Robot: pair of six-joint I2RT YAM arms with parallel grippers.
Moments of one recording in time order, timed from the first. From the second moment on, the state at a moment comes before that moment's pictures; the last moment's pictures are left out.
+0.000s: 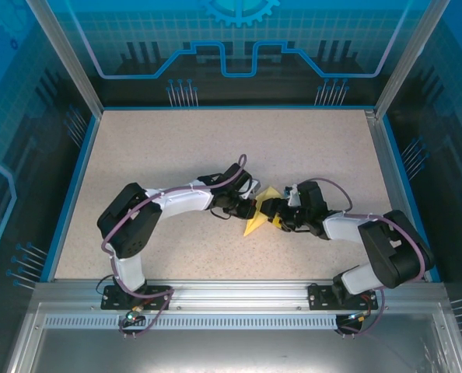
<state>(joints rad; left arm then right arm) -0.73 1.84 1.16 -0.38 0.32 -0.42 0.38 1.46 0.43 0.28 -0.60 0.97</state>
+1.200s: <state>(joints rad) -0.72 1.84 1.12 -0.33 0.36 -0.46 0.43 1.53 0.39 0.48 -0.60 1.16</state>
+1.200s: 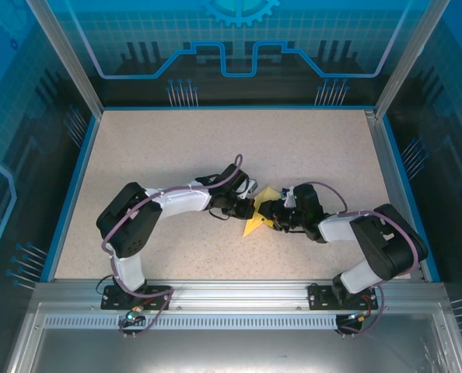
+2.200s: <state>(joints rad) -0.70 1.80 1.08 -0.29 0.41 -0.51 0.45 1.42 0.52 0.08 -0.48 0.97</state>
